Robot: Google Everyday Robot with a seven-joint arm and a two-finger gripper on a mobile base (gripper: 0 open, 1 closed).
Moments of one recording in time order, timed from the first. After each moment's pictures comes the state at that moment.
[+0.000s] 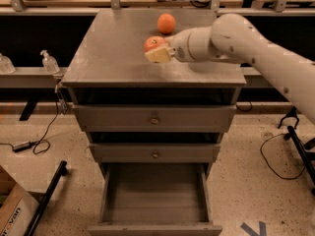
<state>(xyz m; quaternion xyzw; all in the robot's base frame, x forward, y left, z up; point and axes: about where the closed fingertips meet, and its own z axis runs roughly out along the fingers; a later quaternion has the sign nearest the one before) 0.760 -0.026 0.889 -0.38 0.75 0.18 0.52</state>
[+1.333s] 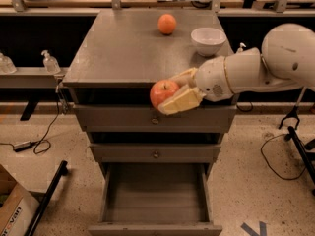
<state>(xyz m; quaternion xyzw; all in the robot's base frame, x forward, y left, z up) 0.553 -0.046 0.880 -0.53 0.69 0.28 0.41</state>
